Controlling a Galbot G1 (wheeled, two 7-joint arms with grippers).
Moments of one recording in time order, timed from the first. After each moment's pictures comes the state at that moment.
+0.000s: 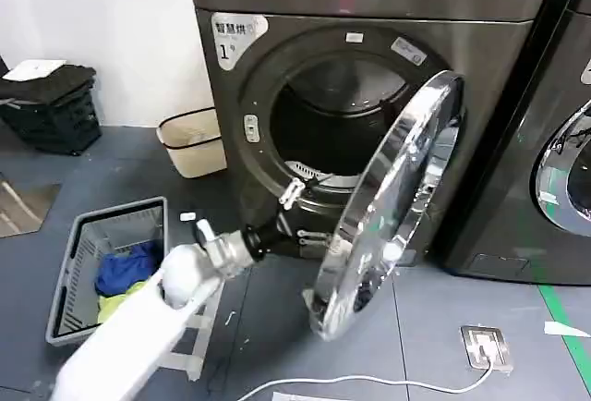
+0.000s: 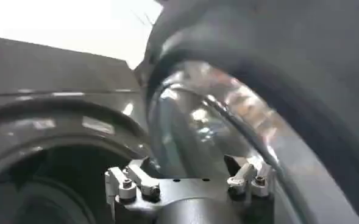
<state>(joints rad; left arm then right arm) 0.68 -1.04 0.08 -1.80 -0.33 -0.25 0.47 -1.85 1.43 2.09 1.75 0.34 0.06 0.21</state>
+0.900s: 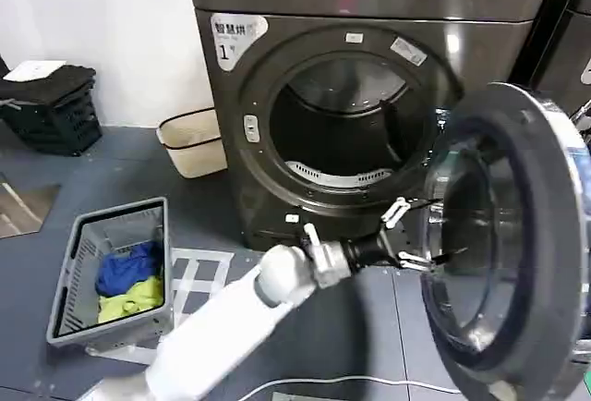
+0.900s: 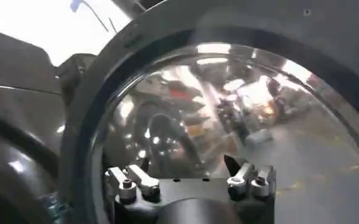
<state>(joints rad) 0.50 -1.34 0.35 -1.62 -0.29 -0.19 0.45 -1.82 1.44 2.28 1.64 0.19 -0.14 0.33</state>
